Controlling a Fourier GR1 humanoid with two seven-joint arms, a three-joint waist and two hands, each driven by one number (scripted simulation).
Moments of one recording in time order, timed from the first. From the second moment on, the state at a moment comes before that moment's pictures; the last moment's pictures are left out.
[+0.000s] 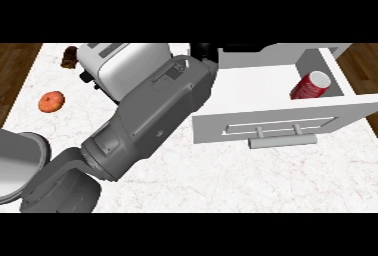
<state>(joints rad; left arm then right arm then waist) -1.41 0.00 -0.59 -0.46 1.02 0.77 -0.27 0.22 -0.10 -0.60 -2.38 -0.24 0.51 0.13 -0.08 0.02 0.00</state>
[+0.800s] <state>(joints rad) -1.41 0.00 -0.61 -0.53 1.05 0.81 -0.26 -0.06 -0.12 -0.21 -2.23 0.51 0.38 0.04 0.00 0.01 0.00</state>
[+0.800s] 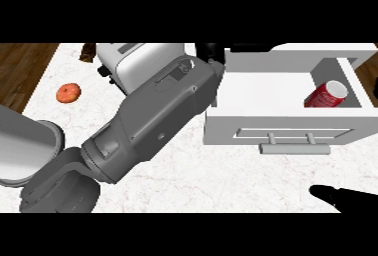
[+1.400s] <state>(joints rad) -1.39 0.08 -0.59 -0.57 0.99 0.81 -0.17 -0.32 -0.14 0.00 -1.78 0.89 0.18 -0.06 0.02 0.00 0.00</state>
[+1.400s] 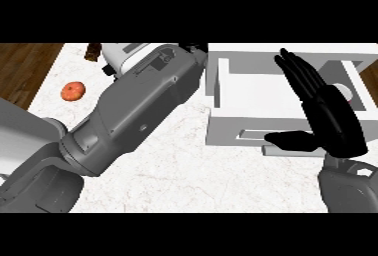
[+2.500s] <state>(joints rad) -1.22 0.31 -0.59 -0.89 0.88 0.83 0.00 -0.73 -0.14 -0.02 -0.84 1.26 -0.35 -0.13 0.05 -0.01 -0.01</state>
